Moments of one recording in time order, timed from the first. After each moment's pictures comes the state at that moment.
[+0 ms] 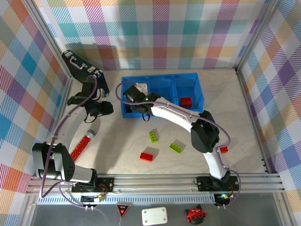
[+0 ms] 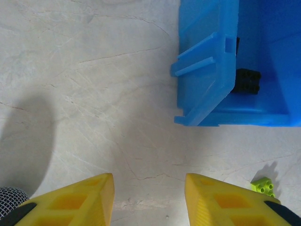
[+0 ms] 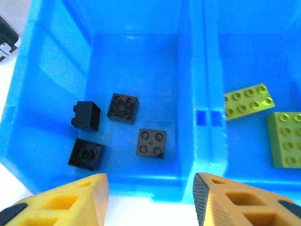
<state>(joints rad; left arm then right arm) -0.10 1.40 1.17 -0.84 0.15 -0.30 0.93 2.07 1.86 -0.76 0.49 0.66</state>
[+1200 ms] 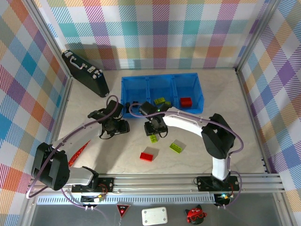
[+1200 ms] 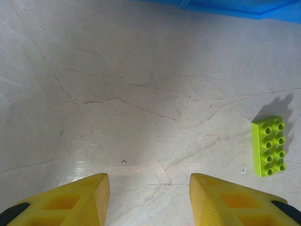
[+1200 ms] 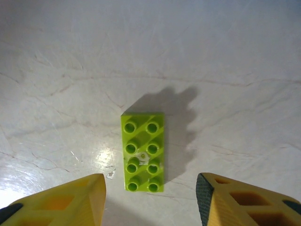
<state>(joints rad) -0.46 1.32 0.91 -0.77 0.04 -0.61 0.92 1.89 1.43 -0.87 0.07 0.59</state>
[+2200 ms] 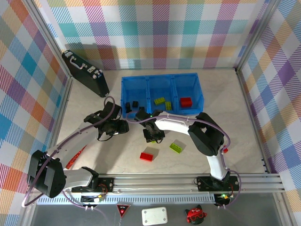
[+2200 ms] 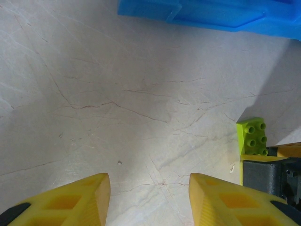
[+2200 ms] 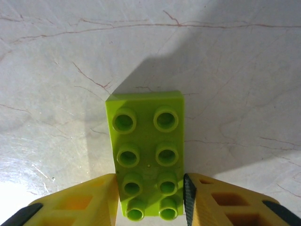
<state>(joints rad) -0.46 1.24 0.87 -0.74 0.04 -0.61 0.96 2.01 1.43 -0.88 0.06 0.70</state>
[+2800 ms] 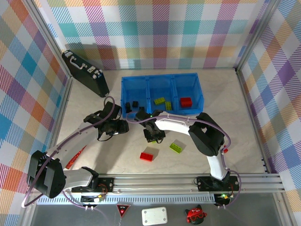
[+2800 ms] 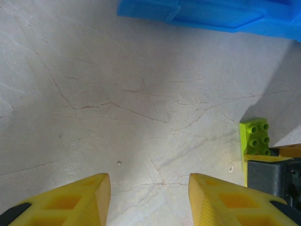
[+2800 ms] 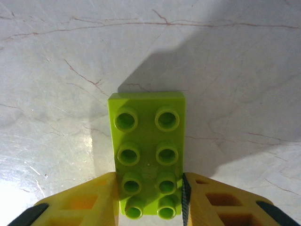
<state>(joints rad) -0.46 1.24 0.87 -0.74 0.04 -0.61 0.96 2.00 1.43 -0.90 0.08 0.69</state>
